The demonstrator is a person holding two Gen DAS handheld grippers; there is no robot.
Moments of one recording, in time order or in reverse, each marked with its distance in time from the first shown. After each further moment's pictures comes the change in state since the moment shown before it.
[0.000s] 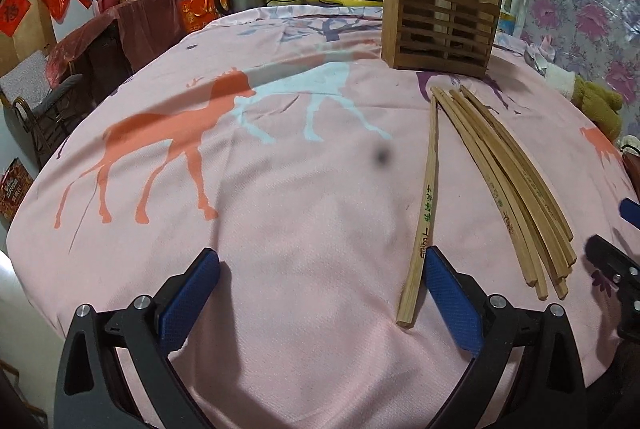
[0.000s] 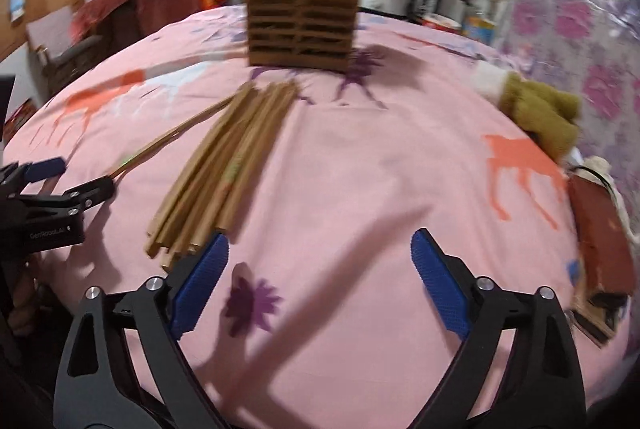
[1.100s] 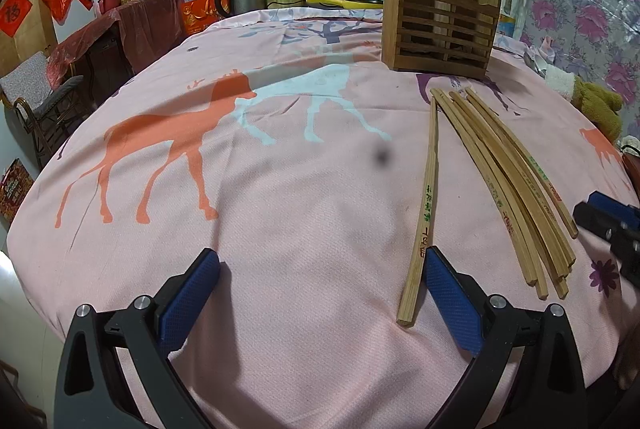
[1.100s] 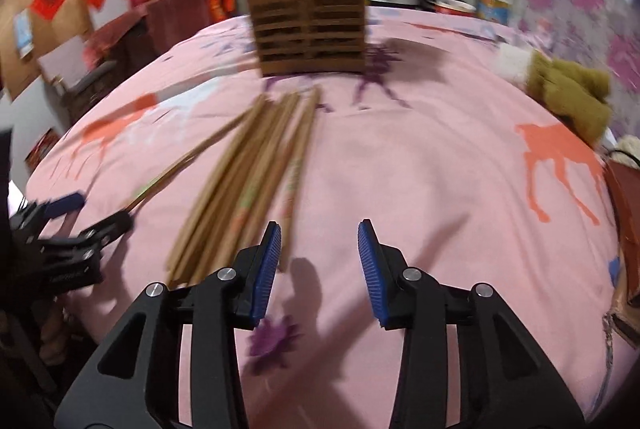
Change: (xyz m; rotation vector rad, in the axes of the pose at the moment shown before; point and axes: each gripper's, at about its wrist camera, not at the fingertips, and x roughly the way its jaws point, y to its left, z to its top) left arm 0.001 0.000 0.000 0.002 -0.011 0.001; right arm 0.008 0.001 0.006 0.076 -0.020 0.116
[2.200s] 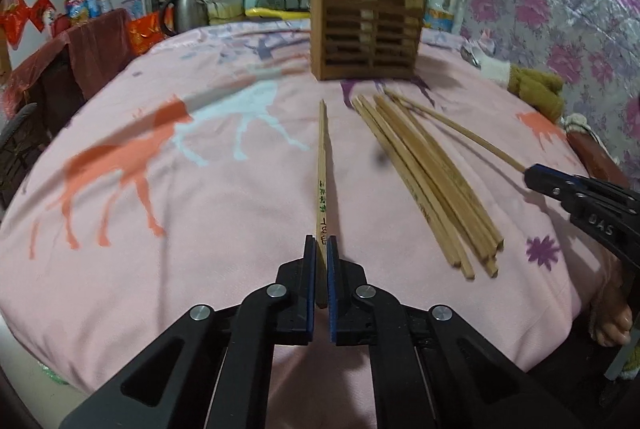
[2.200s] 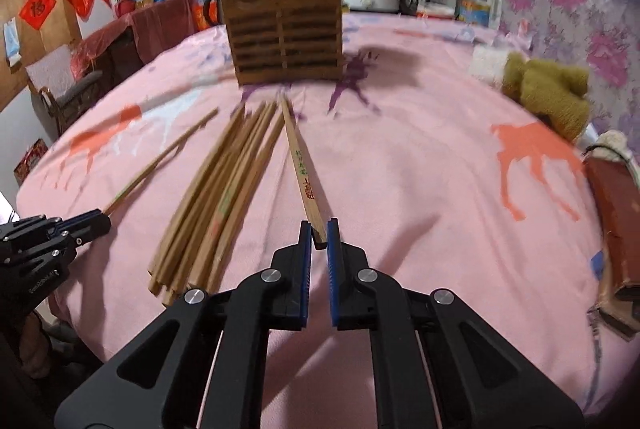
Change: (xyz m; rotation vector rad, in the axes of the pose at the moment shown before) left arm -0.025 -0.020 0.002 0.098 -0.043 -0.179; right arm -0.021 -0.023 0.005 0.077 -0.069 -0.076
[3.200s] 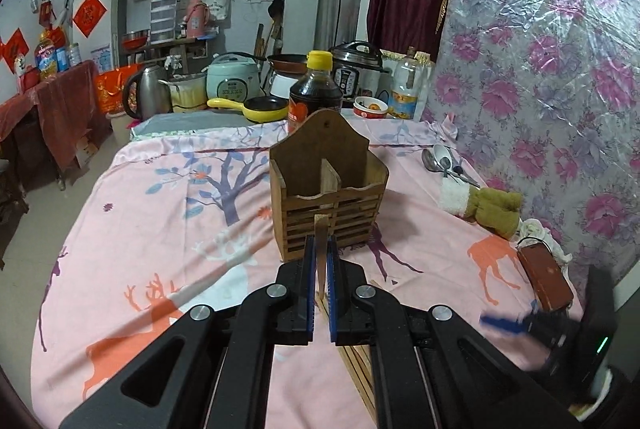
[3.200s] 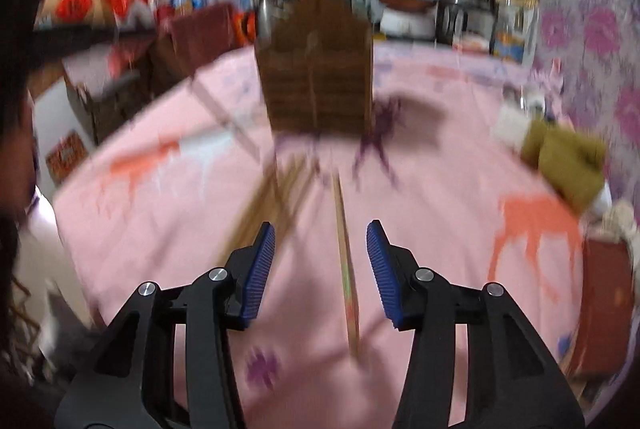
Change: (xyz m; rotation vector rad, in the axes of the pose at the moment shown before) left arm -0.047 -0.011 0.185 0.052 -0.149 -0.151; right arm -0.009 -0.009 0.028 -0.106 0.060 0.113
